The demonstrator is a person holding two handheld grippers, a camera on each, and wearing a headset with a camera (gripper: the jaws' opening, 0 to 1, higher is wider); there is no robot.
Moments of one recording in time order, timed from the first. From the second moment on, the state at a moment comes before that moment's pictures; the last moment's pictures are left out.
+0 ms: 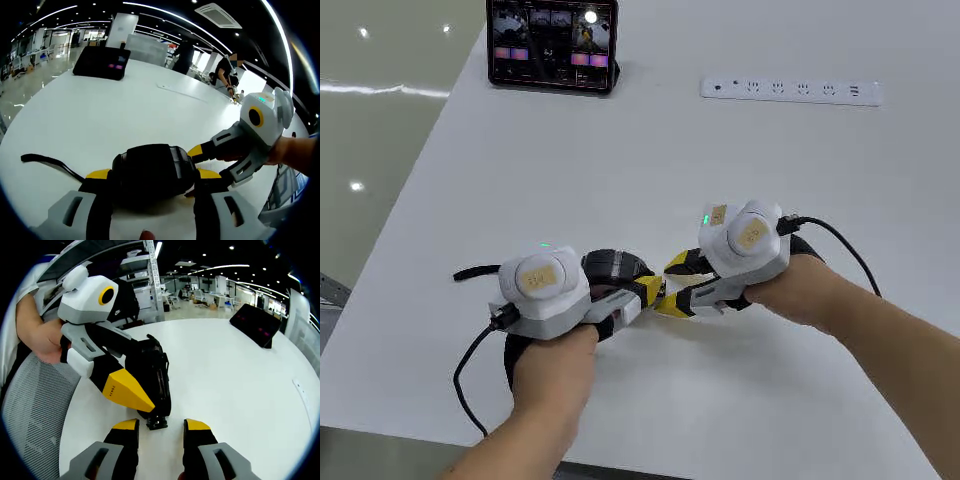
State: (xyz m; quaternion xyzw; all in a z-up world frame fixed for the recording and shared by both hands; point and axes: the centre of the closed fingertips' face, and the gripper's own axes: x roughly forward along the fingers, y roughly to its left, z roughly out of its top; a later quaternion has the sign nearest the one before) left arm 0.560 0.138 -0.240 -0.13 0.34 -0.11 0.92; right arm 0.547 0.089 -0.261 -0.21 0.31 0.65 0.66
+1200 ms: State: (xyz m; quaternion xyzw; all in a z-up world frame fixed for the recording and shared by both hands) left arm 0.552 0.132 -0.218 -0.06 0.32 -0.19 0.93; right arm 0.550 0.072 -0.237 -0.18 0.31 0.61 0.71
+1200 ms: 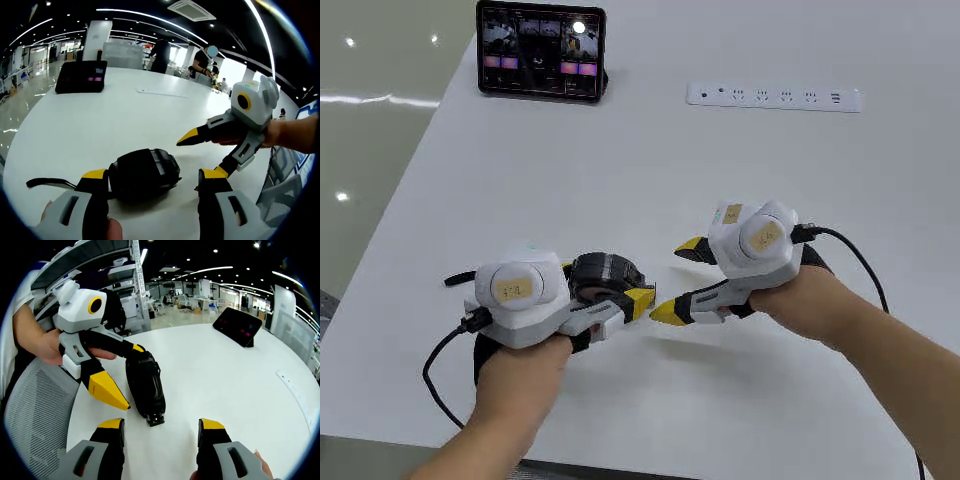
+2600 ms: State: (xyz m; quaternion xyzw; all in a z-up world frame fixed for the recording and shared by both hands) left arm 0.519 0.139 -0.185 0.00 0.28 -0.26 0.92; right arm 0.513 0.005 -0.198 -0.11 0.27 0.54 0.79
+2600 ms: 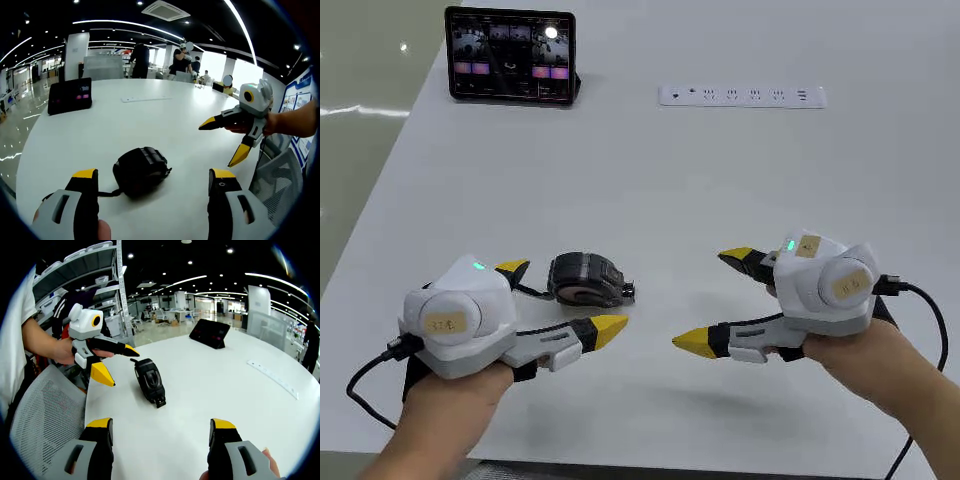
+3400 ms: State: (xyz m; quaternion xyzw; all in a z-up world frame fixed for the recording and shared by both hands) left arm 0.498 0.151 -0.183 0.04 0.29 -0.30 0.91; right arm 0.493 -0.033 -0.189 -0.11 0.27 0.50 0.82
